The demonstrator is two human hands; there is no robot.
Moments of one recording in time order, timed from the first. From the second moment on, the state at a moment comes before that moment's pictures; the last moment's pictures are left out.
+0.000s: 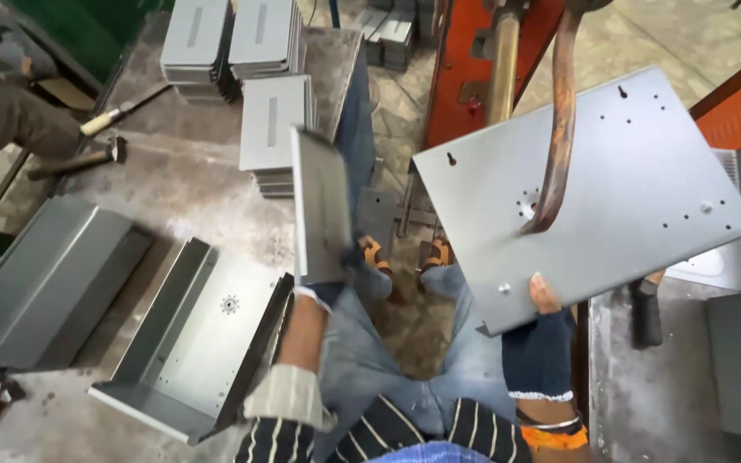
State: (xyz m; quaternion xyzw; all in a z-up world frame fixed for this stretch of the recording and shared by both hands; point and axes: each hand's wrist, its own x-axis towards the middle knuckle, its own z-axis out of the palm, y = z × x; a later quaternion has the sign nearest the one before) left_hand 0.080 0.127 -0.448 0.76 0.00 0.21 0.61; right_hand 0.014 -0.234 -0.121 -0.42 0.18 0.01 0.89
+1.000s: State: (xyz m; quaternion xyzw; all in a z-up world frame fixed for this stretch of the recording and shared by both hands) left_hand 0.056 -0.086 -0.198 0.35 0.28 0.03 0.89; right_hand 0.022 -0.249 -0.158 -0.40 0.19 -0.01 0.90
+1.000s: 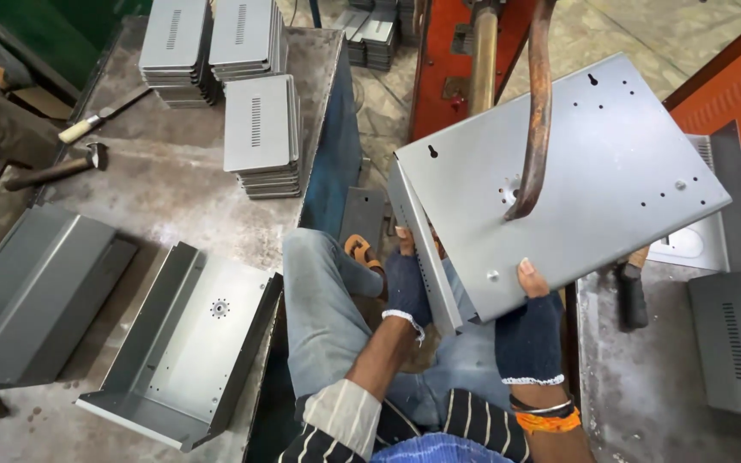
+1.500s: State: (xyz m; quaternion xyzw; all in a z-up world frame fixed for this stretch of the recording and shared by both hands) left_hand 0.038 -0.100 -0.203 0.39 0.12 0.05 0.91; right_hand 0.026 -0.250 -0.182 -0.36 0.17 -0.01 0.92
